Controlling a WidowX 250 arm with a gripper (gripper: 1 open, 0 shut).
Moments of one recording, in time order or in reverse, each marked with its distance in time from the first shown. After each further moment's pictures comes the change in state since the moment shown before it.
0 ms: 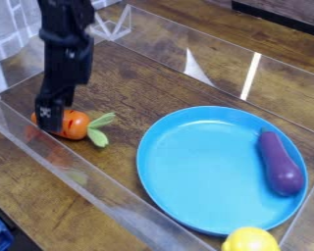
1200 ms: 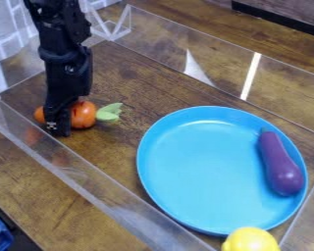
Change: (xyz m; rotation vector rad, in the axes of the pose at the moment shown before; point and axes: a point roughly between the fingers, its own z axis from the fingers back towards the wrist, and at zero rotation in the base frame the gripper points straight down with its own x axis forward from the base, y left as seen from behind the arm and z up) arm 0.003 0.003 -0.015 0.061 -0.071 0.022
